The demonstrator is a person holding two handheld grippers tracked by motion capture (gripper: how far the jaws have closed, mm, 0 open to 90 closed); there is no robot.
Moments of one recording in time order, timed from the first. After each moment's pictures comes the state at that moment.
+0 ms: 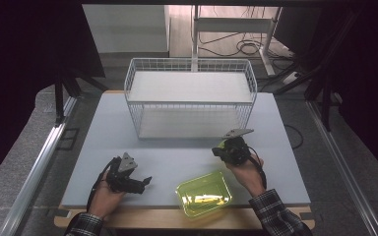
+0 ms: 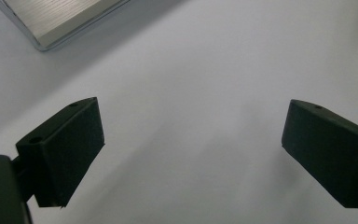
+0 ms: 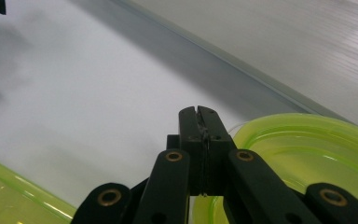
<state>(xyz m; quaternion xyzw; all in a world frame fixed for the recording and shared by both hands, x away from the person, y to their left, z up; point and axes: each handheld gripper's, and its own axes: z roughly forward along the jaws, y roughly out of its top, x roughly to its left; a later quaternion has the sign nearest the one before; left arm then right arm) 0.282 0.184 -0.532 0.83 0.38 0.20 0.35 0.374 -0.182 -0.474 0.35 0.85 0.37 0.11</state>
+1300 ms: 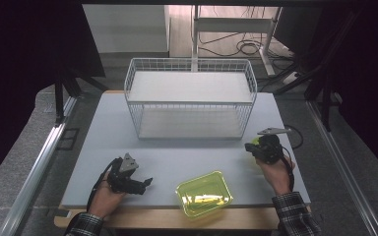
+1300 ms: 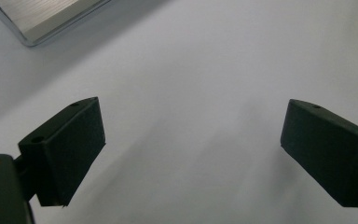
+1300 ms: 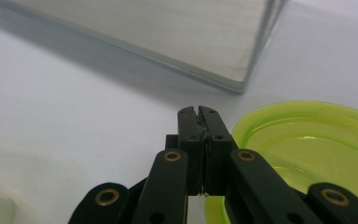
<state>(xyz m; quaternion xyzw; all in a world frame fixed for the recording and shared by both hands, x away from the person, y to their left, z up) 0.282 0.181 -0.533 0.83 0.38 0.19 0.35 0.384 -0.277 -0.470 0.44 0.80 0.36 0.17</state>
